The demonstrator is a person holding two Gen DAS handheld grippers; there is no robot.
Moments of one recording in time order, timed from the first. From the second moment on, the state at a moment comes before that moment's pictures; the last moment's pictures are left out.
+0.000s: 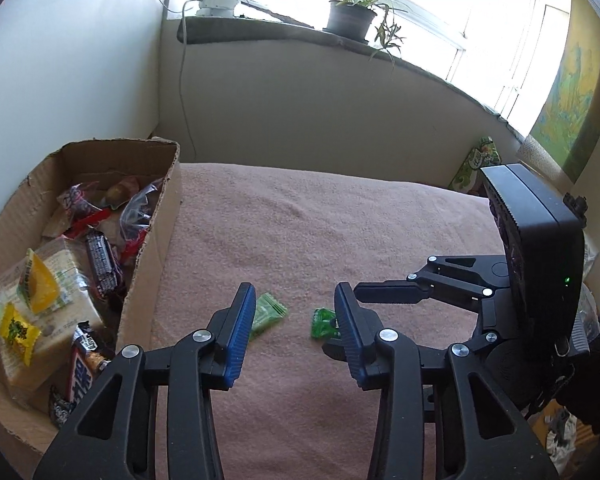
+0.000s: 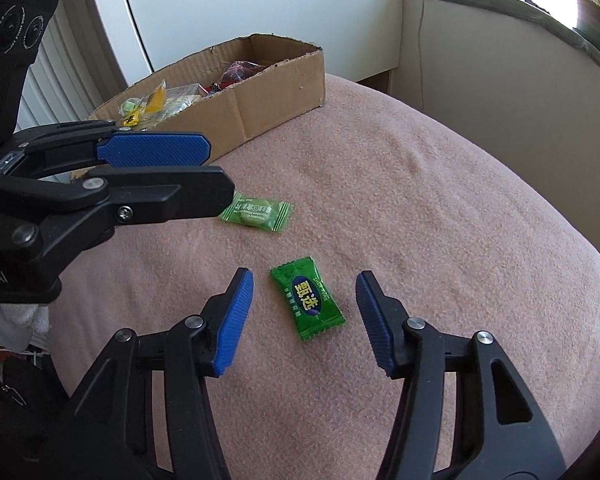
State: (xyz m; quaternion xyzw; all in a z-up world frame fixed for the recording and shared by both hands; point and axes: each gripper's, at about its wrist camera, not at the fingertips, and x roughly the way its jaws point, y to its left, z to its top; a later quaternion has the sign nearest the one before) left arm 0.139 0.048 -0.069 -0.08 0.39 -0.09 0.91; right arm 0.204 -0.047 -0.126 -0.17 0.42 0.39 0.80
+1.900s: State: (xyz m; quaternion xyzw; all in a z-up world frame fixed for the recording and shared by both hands) left arm 0.142 0.033 -0.104 -0.02 0.43 -0.06 0.90; right arm 0.202 -0.064 -0.130 -0.18 0.40 0.36 0.82
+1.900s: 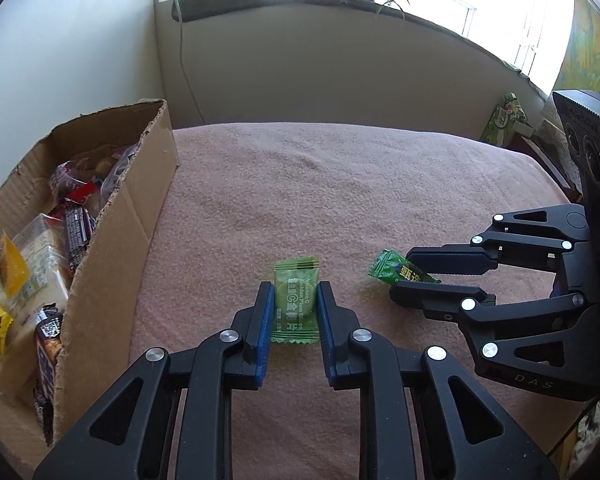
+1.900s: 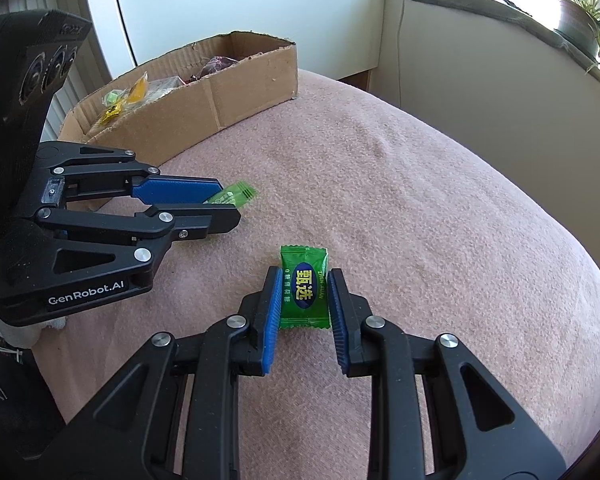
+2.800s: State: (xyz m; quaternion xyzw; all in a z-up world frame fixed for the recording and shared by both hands) left arm 0.097 0.050 -0.039 -0.03 0.35 -0.08 0.93; right arm 0.189 -0.059 -0.077 -0.16 0.37 0.34 0.85
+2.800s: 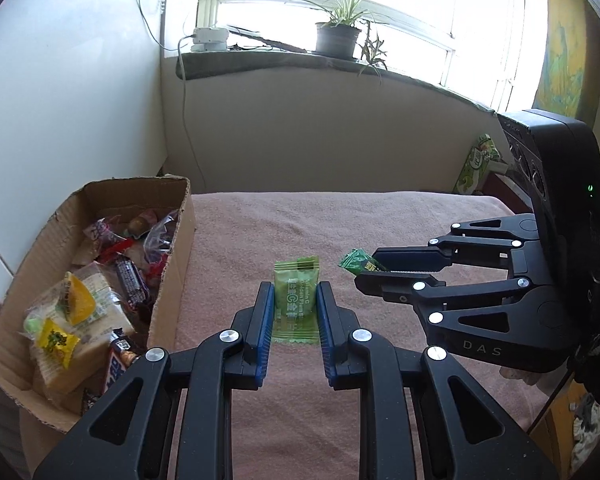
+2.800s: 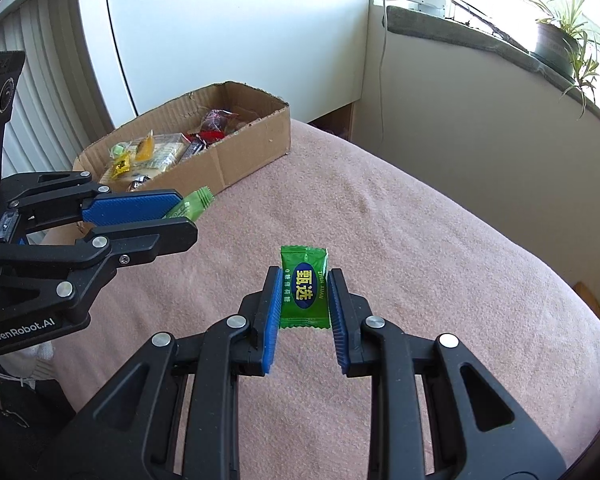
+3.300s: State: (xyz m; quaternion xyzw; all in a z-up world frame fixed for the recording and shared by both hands) left arm 0.076 0.135 -0.021 -0.06 0.32 0.01 0.95; right arm 0.201 0.037 -0.037 -0.13 0.33 0.40 0.85
